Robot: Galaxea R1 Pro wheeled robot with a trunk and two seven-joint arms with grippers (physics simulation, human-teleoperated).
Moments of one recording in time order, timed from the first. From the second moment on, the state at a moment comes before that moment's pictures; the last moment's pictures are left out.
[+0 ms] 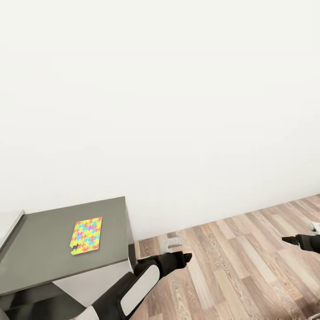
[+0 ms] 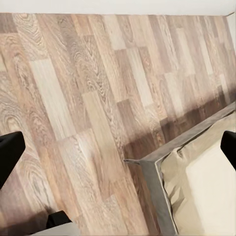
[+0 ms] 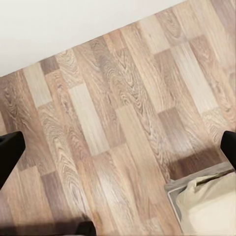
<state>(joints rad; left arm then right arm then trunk) -0.50 -0.13 -0.77 -1.04 1.03 0.40 0.36 -0.50 -0.53 -0.52 -1.10 0.38 0.88 0.93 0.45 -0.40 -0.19</state>
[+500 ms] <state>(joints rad) -0.50 -0.12 -0.78 -1.04 1.01 0.39 0.35 -0.50 -0.52 -0.52 -1.08 0.39 0.87 0.93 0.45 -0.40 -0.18</state>
